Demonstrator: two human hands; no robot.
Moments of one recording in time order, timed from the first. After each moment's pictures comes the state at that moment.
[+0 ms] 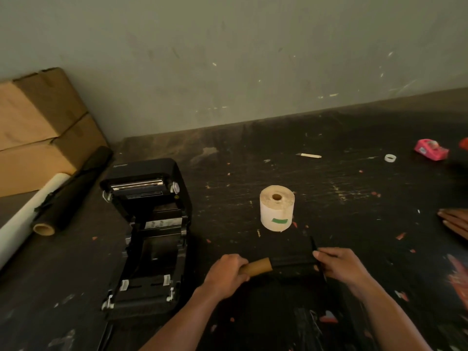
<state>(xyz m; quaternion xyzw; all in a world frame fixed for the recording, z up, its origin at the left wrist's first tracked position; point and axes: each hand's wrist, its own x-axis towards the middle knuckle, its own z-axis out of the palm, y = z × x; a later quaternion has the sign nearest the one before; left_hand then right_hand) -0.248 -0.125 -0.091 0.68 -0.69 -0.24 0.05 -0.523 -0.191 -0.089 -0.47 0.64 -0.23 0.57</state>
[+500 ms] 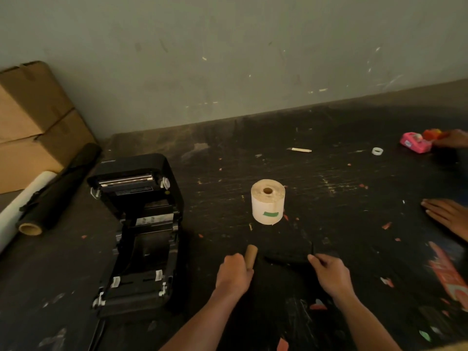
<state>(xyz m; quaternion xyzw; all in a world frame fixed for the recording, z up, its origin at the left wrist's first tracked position) -0.298 -0.128 -0.106 0.81 -0.51 -0.27 0.08 -0.513 -0.157 -0.110 -0.49 0.71 -0.23 0.44</state>
